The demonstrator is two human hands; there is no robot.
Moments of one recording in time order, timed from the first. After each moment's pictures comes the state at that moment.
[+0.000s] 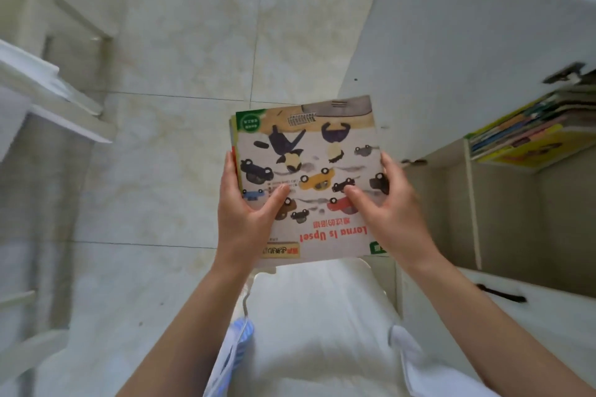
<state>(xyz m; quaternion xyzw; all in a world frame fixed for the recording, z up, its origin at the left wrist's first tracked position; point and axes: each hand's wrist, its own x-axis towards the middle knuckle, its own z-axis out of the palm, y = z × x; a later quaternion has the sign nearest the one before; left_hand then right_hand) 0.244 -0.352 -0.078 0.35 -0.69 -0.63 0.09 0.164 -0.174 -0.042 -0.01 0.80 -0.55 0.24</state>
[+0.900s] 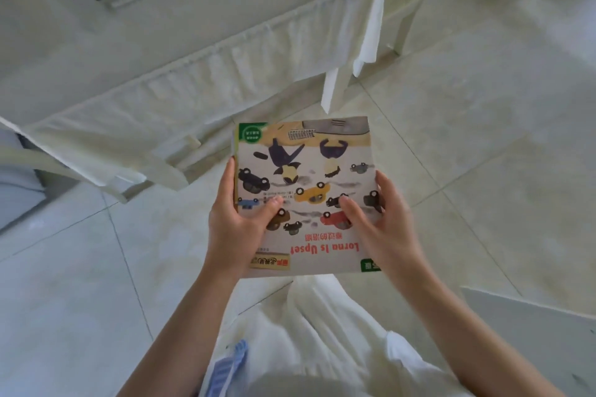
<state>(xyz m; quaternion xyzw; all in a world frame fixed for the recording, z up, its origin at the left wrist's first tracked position) 0.536 -0.598 -0.055 0.65 -0.48 -0.48 0.34 0.339 -0.557 -0.037 -0.36 0.71 -0.40 0.45</state>
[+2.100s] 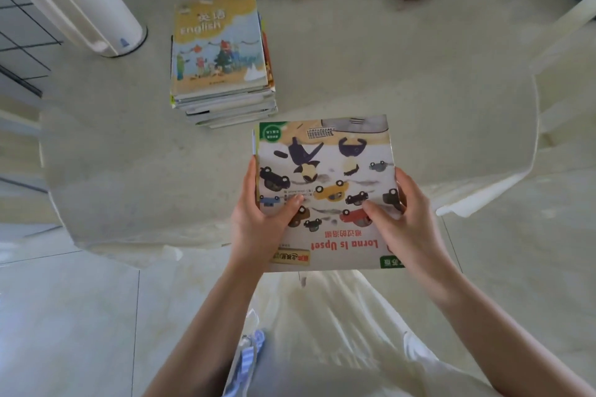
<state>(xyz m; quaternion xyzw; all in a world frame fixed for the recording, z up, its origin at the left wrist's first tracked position) 0.607 -1.028 -0.045 0.72 -0.36 -0.41 0.43 0.399 -1.061 -0.013 -0.52 0.62 -0.31 0.50</state>
